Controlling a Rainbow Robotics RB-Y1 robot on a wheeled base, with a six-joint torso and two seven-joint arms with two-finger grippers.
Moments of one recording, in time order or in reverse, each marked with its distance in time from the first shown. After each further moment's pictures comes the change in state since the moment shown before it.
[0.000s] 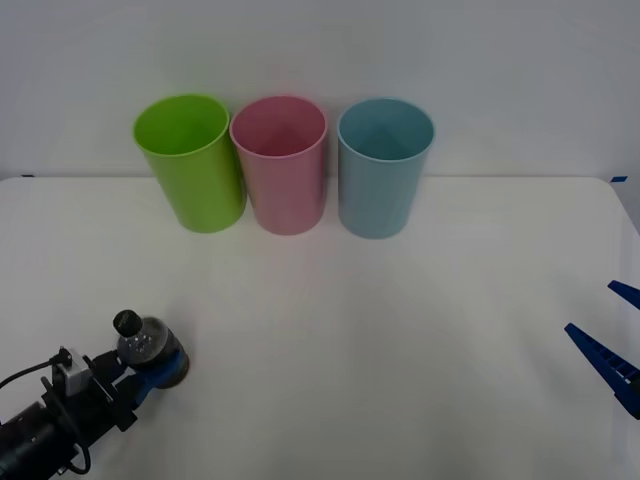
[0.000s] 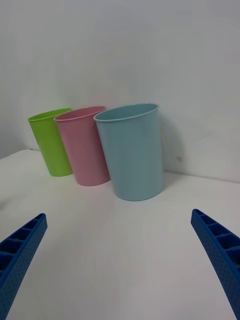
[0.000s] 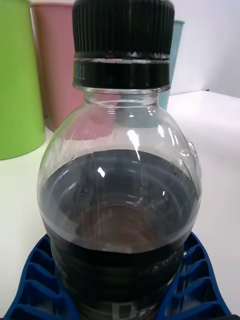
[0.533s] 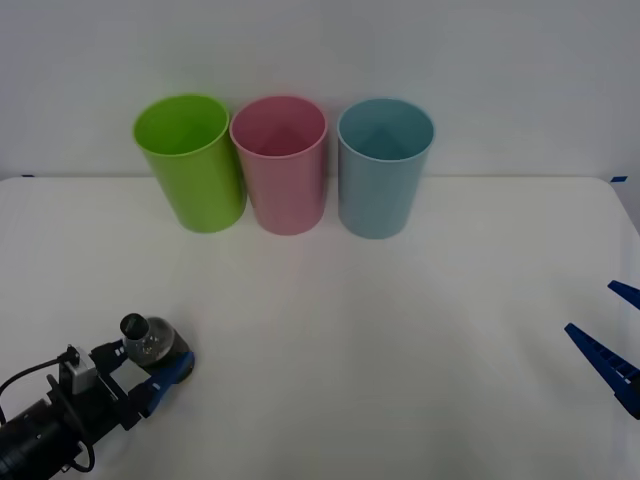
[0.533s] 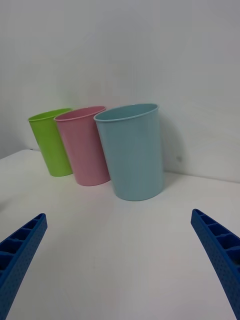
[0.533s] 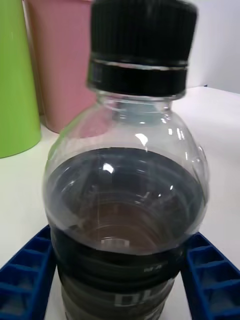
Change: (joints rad) right arm 0.000 0.000 0.000 0.000 0.000 0.000 0.000; left arm -0.009 -0.001 -0.010 0.004 -0.030 0.014 -0.001
